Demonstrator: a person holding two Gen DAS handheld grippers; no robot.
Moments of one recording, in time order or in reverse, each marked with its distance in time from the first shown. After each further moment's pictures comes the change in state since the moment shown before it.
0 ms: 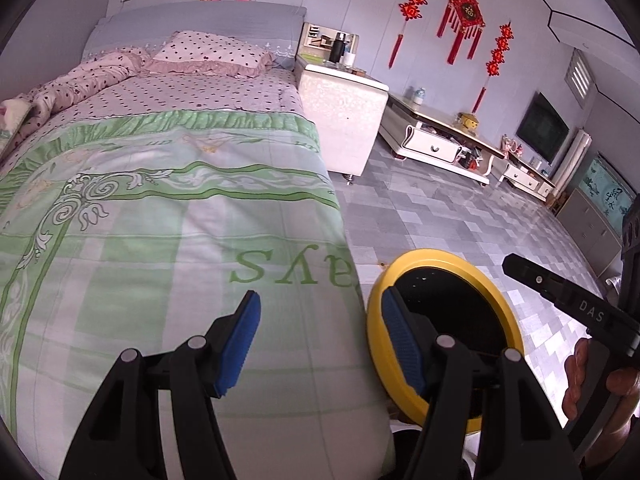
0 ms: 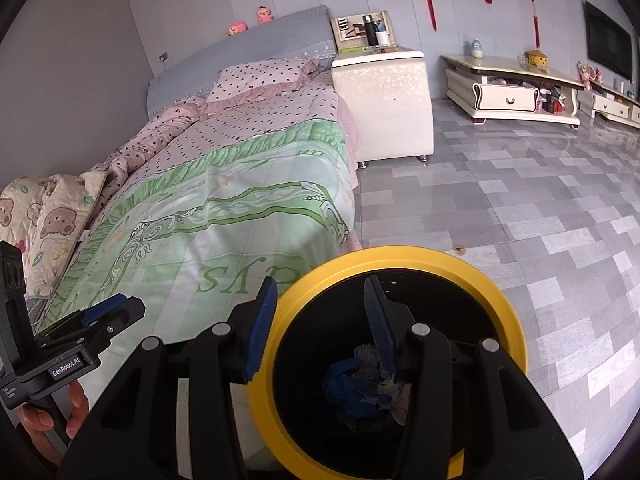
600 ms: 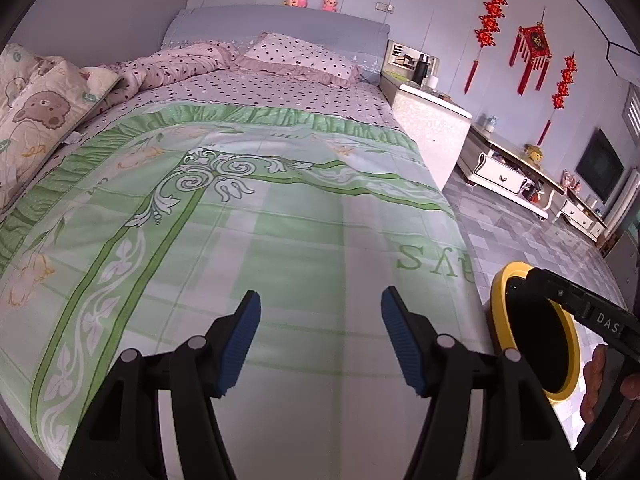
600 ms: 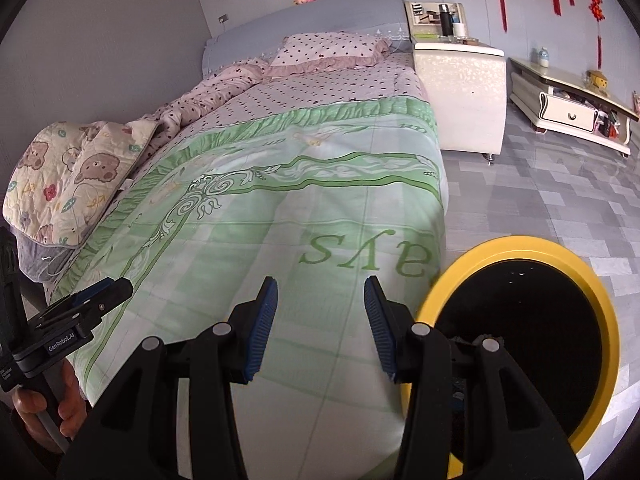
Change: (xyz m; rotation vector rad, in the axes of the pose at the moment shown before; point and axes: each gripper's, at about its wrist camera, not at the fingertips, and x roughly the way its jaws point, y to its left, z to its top) left arm -0.068 0.137 -0.034 -0.137 -0.042 0.210; right arm 0.050 0.140 -0.027 -0.149 0.084 0.135
